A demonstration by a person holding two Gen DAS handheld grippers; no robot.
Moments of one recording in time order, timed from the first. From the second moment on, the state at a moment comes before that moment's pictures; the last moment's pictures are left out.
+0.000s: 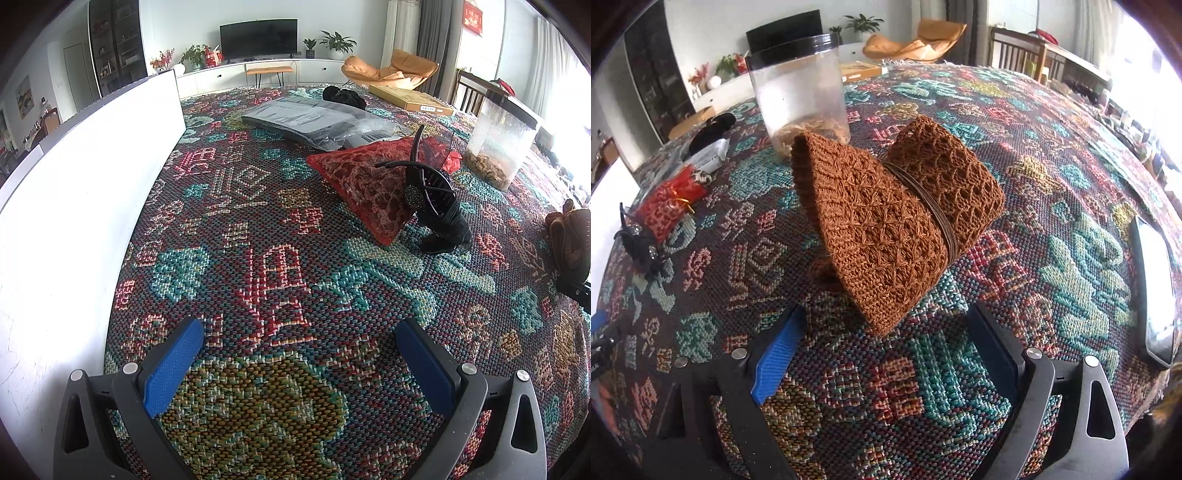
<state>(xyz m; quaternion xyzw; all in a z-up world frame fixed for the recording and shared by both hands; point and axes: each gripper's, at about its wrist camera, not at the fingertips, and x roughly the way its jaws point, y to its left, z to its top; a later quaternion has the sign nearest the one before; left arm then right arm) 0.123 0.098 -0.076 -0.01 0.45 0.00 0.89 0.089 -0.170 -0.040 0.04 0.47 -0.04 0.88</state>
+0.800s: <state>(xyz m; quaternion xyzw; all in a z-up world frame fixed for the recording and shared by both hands) 0.180 0.005 -0.062 -0.05 0.45 -0.07 0.89 0.087 -0.178 -0.037 0.06 0.46 -0.03 0.88</state>
